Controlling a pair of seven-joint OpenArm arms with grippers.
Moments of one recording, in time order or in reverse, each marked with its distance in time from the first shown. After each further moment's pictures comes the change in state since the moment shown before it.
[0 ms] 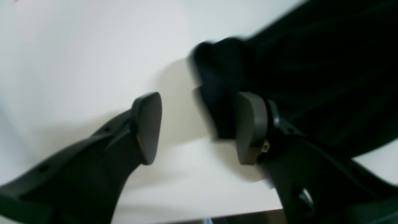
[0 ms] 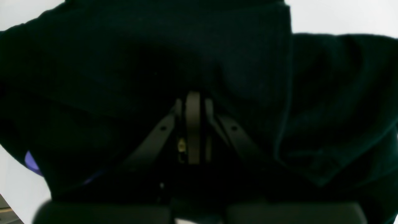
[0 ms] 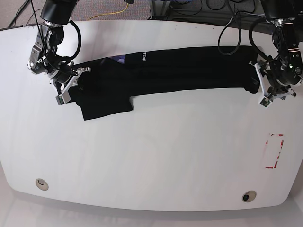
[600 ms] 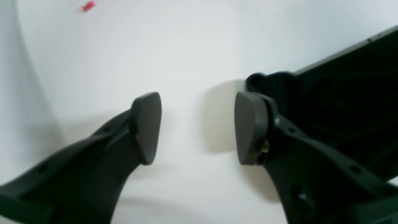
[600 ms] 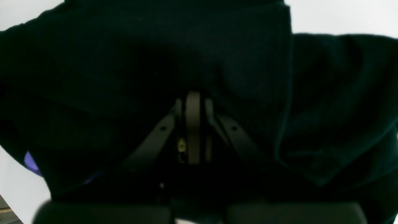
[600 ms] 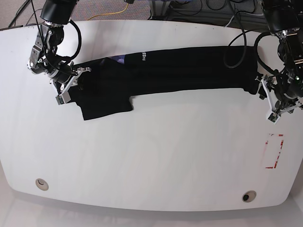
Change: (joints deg) left arm -7.9 -0.2 1.1 -4.5 -1.6 0.2 0.6; right arm 0.0 0.0 0.0 0.0 0.0 0.0 0.2
